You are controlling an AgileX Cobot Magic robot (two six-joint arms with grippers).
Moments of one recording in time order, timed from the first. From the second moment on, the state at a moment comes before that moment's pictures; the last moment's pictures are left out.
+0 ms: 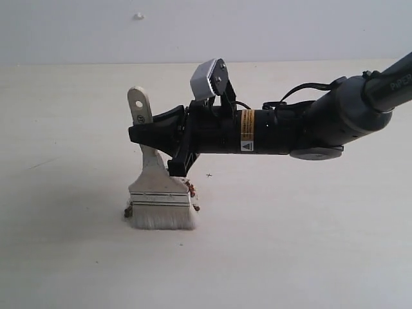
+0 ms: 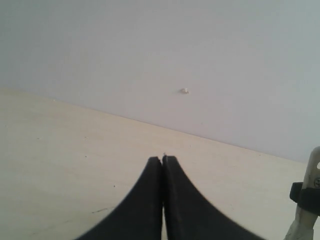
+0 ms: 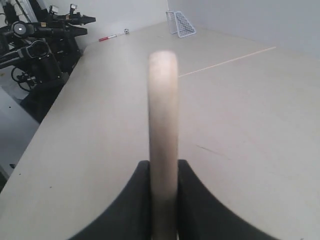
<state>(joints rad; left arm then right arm) -0.26 0.01 0.00 -0.02 0.10 -0.33 0.50 2.09 -0.98 -1.03 -1.14 0.70</state>
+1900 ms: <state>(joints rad) -0.26 0.01 0.00 -0.02 0.10 -0.33 0.23 1.86 -1.23 0.58 0.86 -0.39</state>
